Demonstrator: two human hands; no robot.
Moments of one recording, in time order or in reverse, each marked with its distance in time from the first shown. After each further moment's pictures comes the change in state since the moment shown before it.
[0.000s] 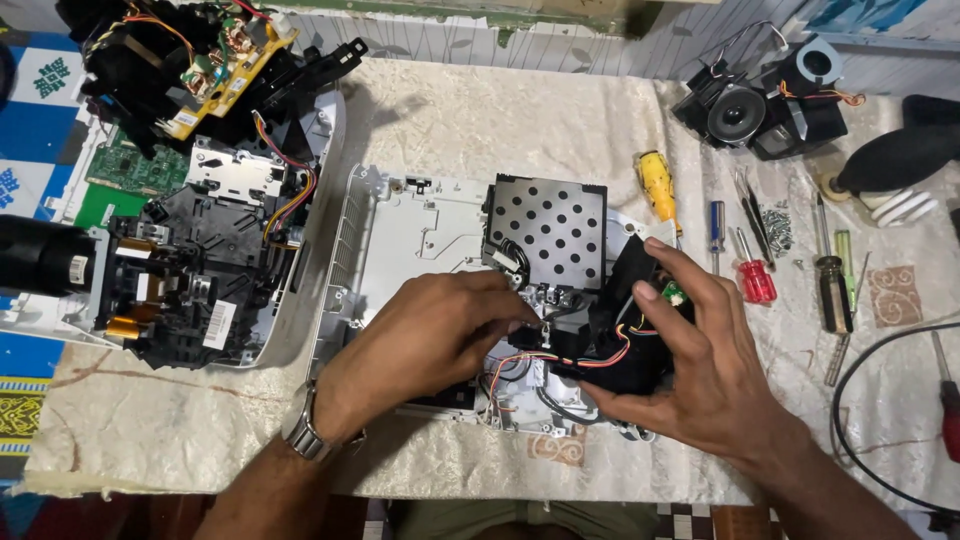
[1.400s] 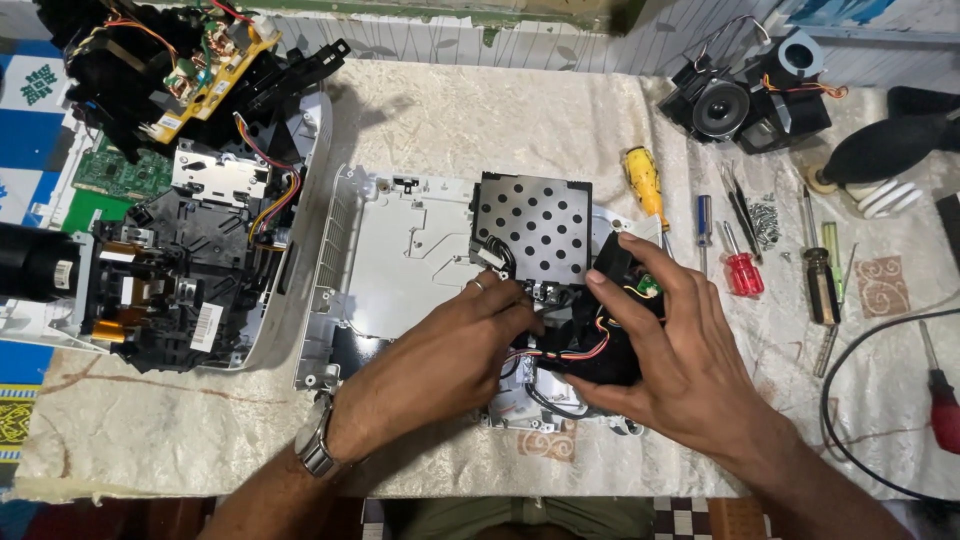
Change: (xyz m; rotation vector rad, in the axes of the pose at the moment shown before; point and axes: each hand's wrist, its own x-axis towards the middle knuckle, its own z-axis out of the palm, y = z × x) left_hand 0.001 0.020 0.023 0.017 -0.163 -0.091; right_hand 0.003 -0.006 -0.002 -0.075 -0.176 0.107
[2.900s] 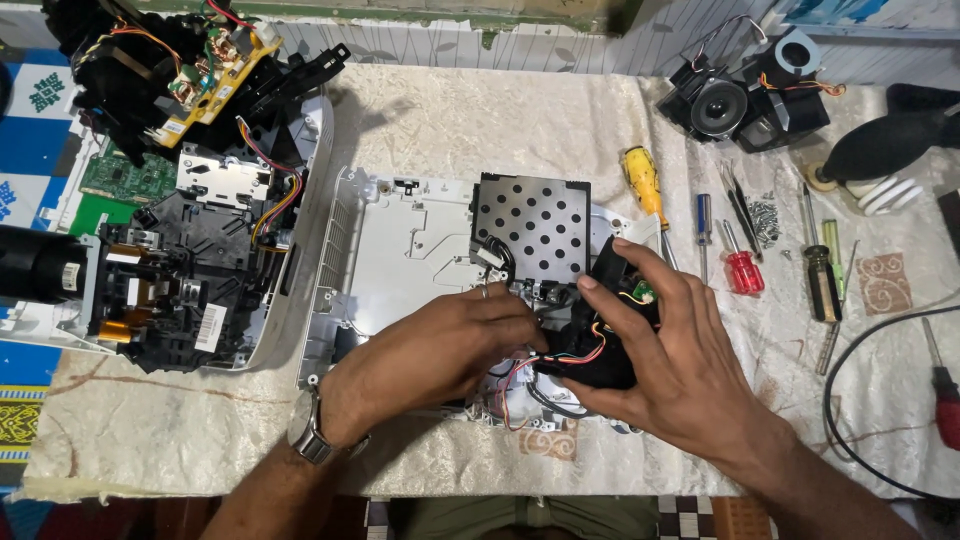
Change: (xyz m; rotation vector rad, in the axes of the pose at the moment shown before) left_hand 0.001 -0.022 -0.003 -0.026 0.053 0.348; right_hand 0.005 -0.011 -0.007 -0.022 0.046 -0.021
